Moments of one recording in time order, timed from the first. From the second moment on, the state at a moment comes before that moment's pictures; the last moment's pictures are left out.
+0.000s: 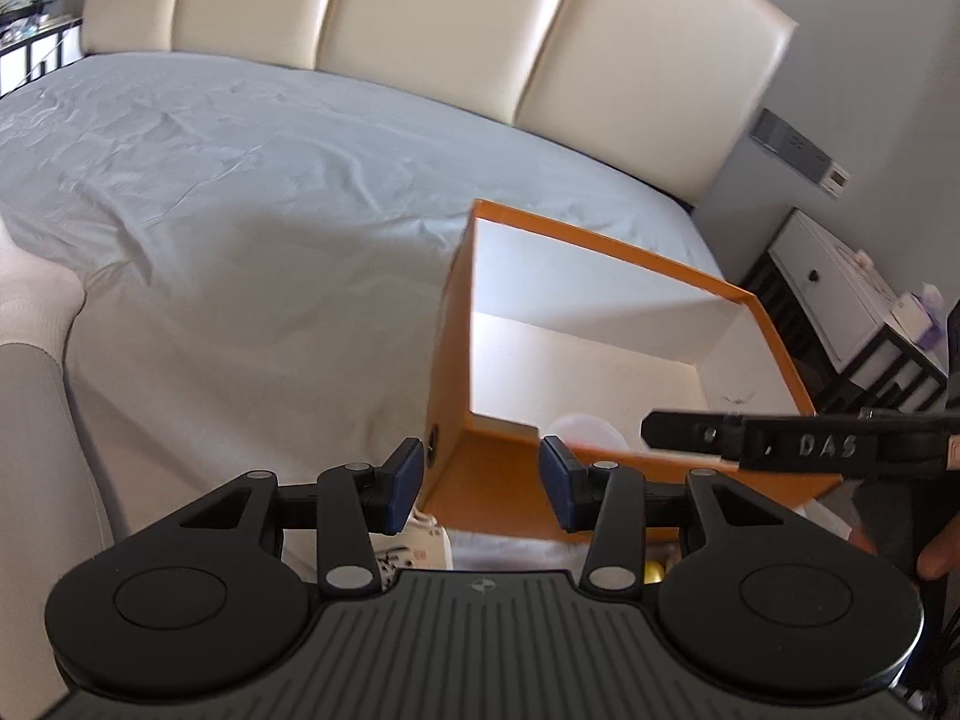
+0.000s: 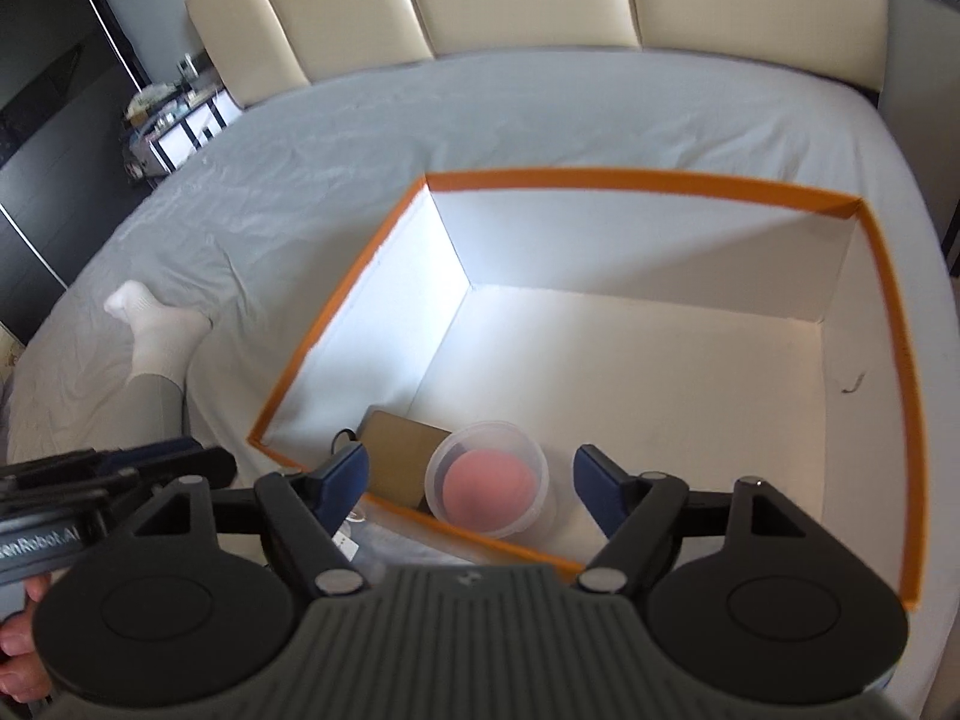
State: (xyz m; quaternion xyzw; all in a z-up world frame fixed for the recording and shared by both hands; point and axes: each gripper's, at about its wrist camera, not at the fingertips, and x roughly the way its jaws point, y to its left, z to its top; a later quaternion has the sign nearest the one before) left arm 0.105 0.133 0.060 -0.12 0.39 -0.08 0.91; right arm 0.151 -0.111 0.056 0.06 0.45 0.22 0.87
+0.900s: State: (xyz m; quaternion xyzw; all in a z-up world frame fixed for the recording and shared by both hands) left arm 0.060 0.073 -0.012 -0.09 0.48 -0.07 0.87; right arm 0.028 -0.149 -0.002 0.05 0.47 0.22 0.85
